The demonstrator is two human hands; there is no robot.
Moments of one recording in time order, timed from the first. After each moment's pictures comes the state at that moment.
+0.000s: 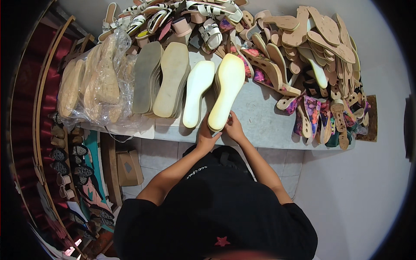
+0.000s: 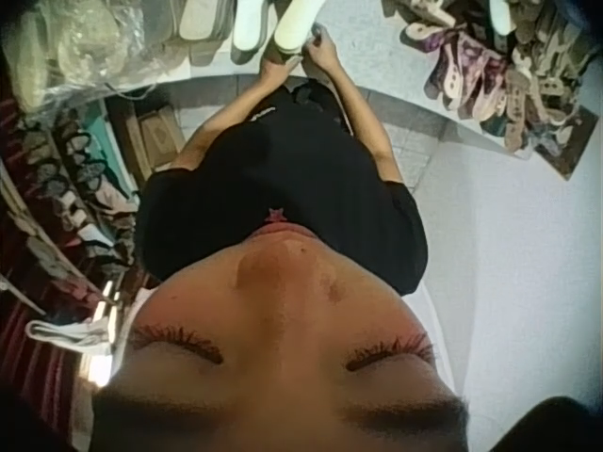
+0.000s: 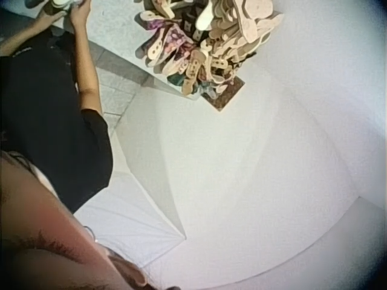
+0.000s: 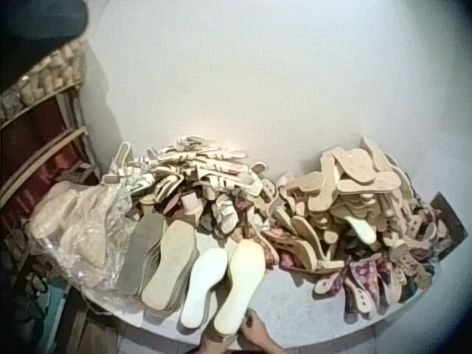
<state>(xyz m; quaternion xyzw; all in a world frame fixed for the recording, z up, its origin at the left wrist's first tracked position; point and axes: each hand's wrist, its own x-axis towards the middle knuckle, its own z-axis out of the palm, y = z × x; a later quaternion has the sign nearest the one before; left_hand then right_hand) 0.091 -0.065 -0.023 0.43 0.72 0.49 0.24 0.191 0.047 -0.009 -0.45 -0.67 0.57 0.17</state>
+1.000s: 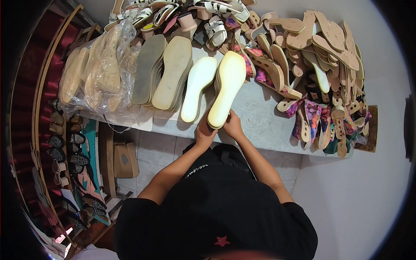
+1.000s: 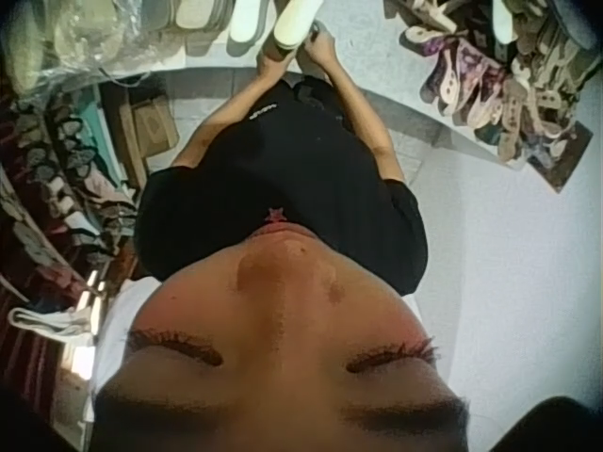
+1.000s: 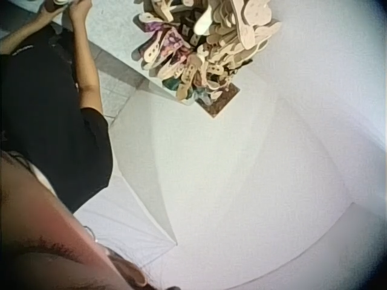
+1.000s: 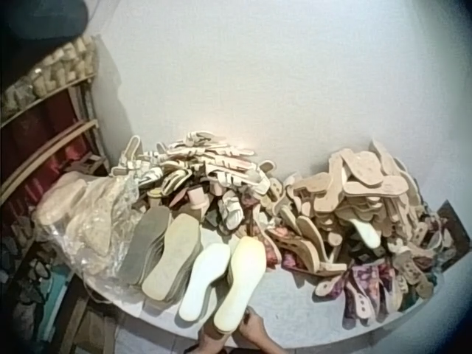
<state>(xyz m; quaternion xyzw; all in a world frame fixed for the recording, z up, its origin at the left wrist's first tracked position) 0.102 -0.058 -0.022 0.36 0.76 0.52 0.16 0.186 0.055 0.002 -0.45 -0.73 0.51 0.13</state>
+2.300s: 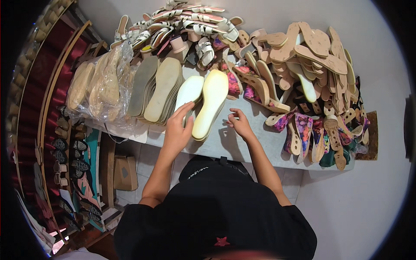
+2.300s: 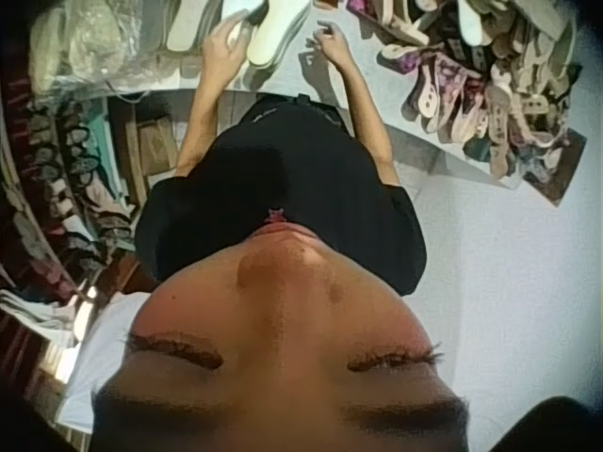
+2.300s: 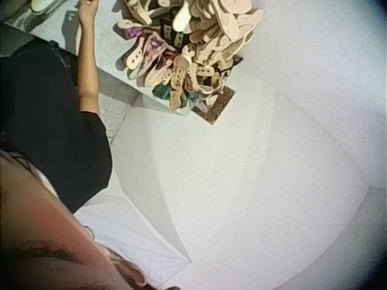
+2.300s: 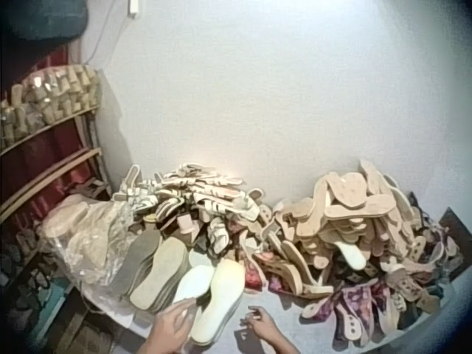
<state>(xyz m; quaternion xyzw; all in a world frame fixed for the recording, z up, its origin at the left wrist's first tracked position) 0.063 -0.036 0.185 0.46 0.73 0.48 0.11 0.215 0.139 0.056 -0.40 -0.61 0.67 0.14</state>
